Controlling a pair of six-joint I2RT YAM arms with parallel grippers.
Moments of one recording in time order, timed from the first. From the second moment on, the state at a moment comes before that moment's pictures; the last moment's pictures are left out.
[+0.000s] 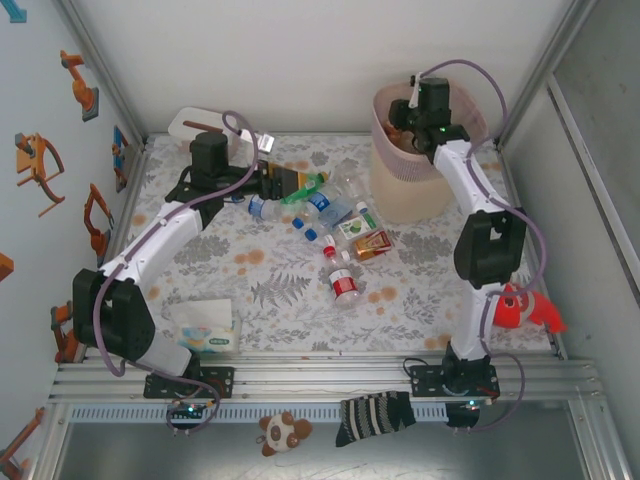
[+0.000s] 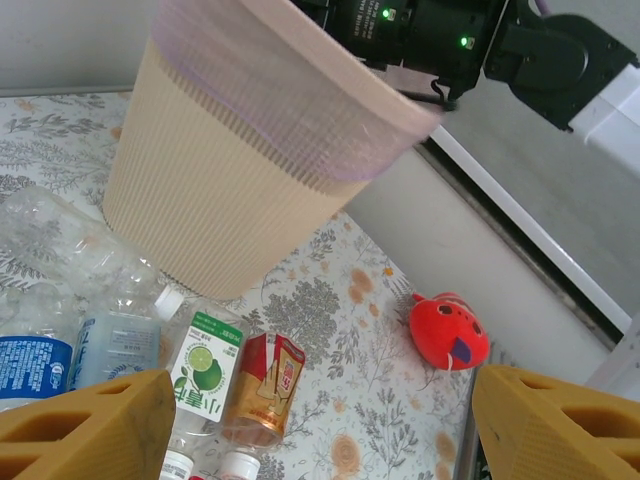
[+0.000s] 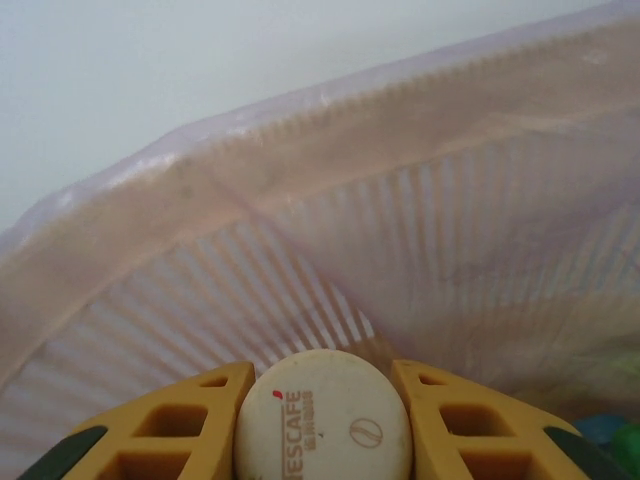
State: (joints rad) left arm -0.38 1.51 1.24 -0.13 0.86 -0.33; right arm 0.19 2.06 1.98 -0.39 -0.06 0.24
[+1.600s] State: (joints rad) left arm -0.38 1.52 1.31 -0.31 0.71 -0.30; right arm 0.16 2.18 2.34 -1.00 0.01 0.32
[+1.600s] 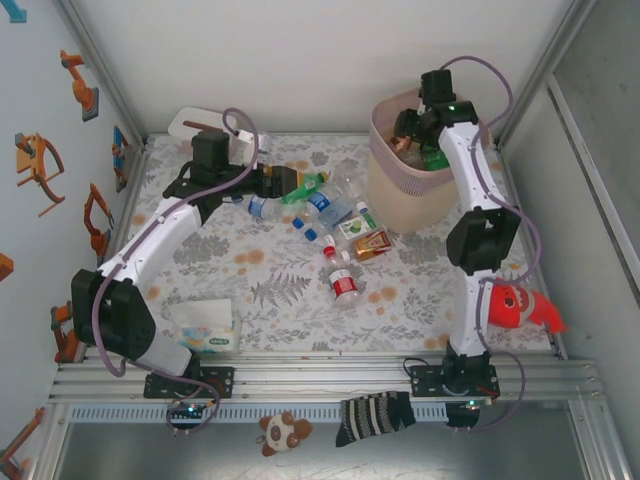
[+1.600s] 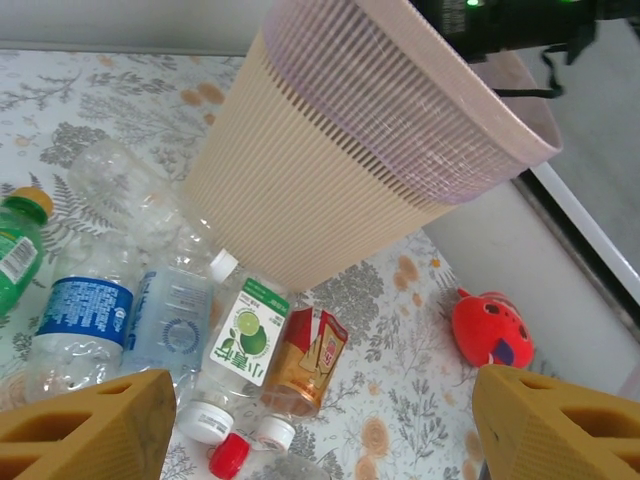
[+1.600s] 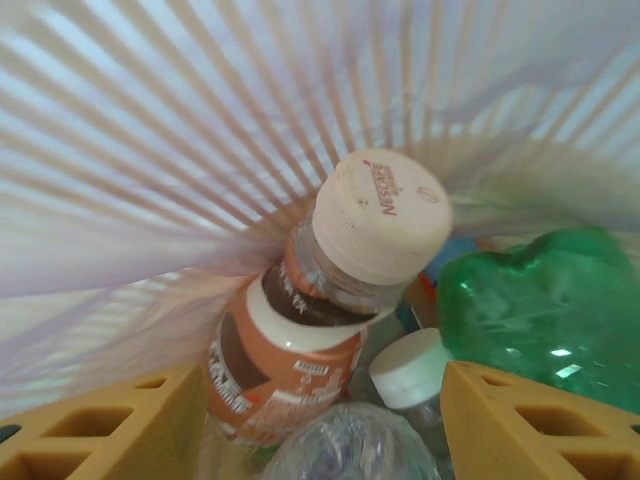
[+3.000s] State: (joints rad) left arm -0.39 1.70 1.43 -0.61 0.55 -0.17; right arm 0.06 2.31 2.42 -0.90 -0.19 0.33
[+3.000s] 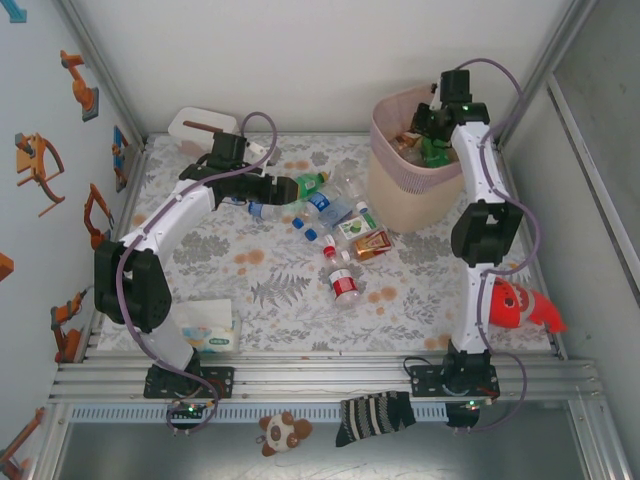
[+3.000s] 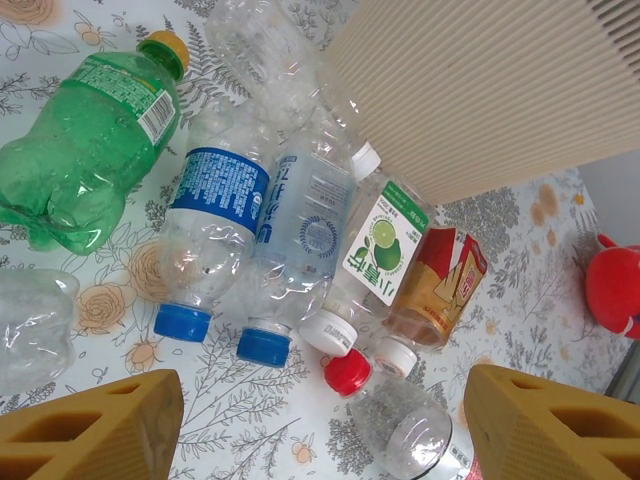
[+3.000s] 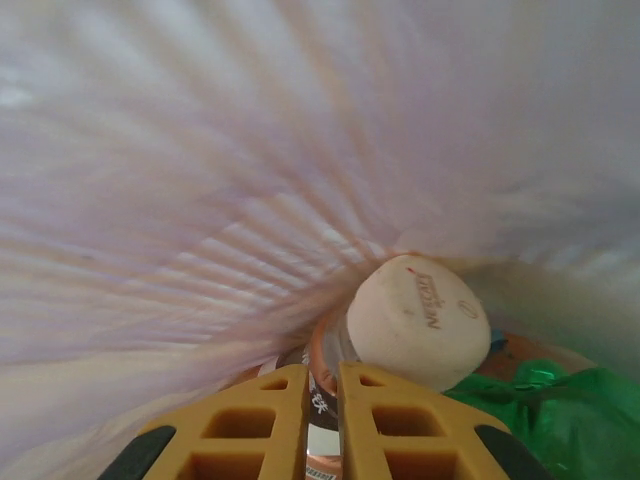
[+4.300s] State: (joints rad) left arm -0.40 1.72 1.46 -0.65 0.44 -0.19; right arm 0.07 2.07 2.42 -0.99 -0.03 0.35
